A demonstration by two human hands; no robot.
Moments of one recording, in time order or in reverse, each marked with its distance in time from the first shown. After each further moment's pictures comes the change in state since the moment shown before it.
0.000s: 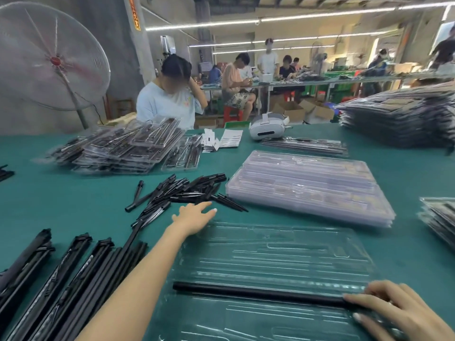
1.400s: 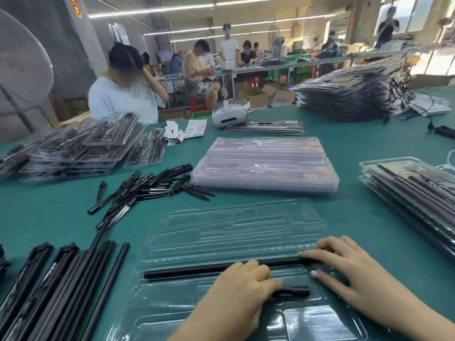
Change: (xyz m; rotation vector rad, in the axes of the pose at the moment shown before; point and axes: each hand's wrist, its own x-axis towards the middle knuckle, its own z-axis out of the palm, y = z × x) left_hand -0.197 0.083 0.070 0.421 0.154 1.149; right_hand -0.009 -0.010 -0.034 0.022 -0.397 0.121
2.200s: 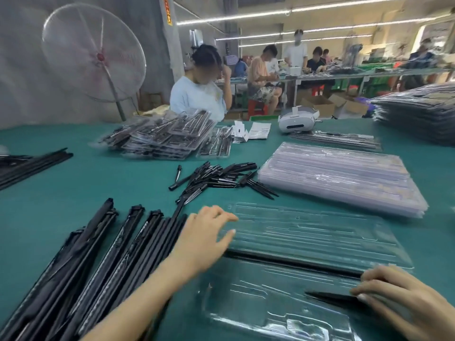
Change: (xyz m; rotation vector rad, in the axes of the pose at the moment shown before) left_hand -0.101 -0.099 -0.038 -0.085 0.139 -0.755; right_hand 0.019 -0.030 0.015 0.180 0.204 -0.366
